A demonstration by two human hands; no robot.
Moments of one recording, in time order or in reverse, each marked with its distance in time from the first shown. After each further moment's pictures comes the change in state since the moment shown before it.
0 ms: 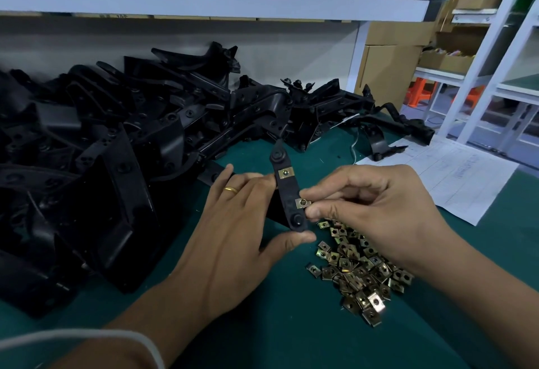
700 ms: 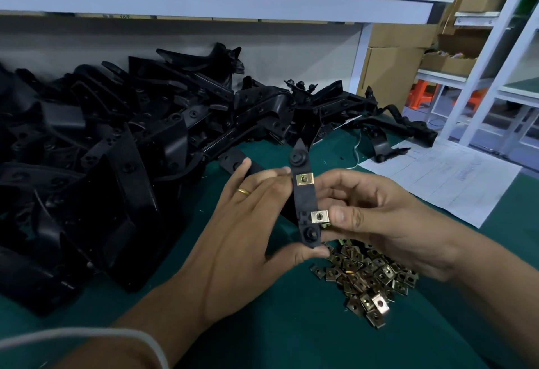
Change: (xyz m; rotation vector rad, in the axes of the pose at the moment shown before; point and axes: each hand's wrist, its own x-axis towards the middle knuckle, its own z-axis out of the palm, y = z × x) left_hand 0.001 0.007 -0.007 -0.102 0.005 0.101; right_hand 0.005 0.010 -0.016 0.353 -0.330 0.312
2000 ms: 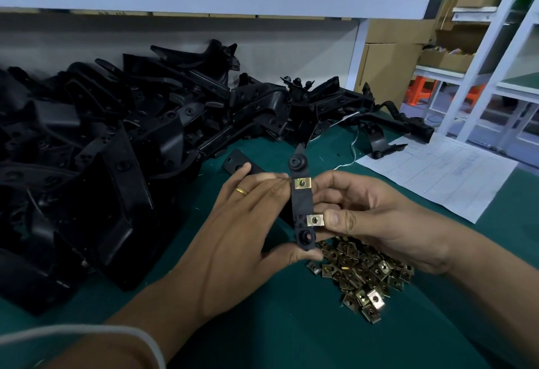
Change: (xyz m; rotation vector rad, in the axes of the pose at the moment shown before) left_hand -0.001 -0.006 0.004 0.037 -0.044 0.026; right_hand 0.000 0.006 -0.003 -0.038 -0.042 0.016
